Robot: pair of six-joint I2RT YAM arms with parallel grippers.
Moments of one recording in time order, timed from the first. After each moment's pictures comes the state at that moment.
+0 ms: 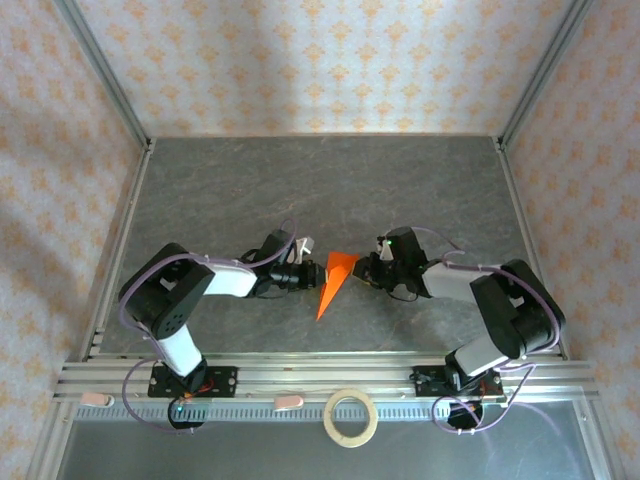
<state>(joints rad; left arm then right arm) -0.58 1.72 0.64 0.29 0.51 -0.79 0.47 1.52 0.54 0.12 -0.50 0.88</state>
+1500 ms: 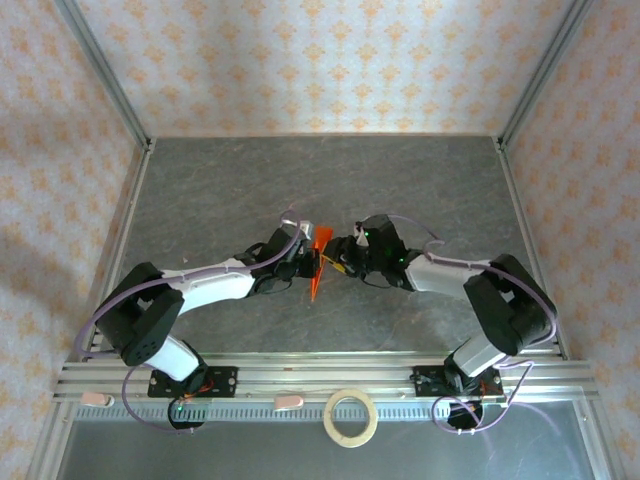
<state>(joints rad) -0.69 1.53 0.75 0.02 0.03 -0.64 0.62 1.57 0.71 0.21 -0.44 1.16</state>
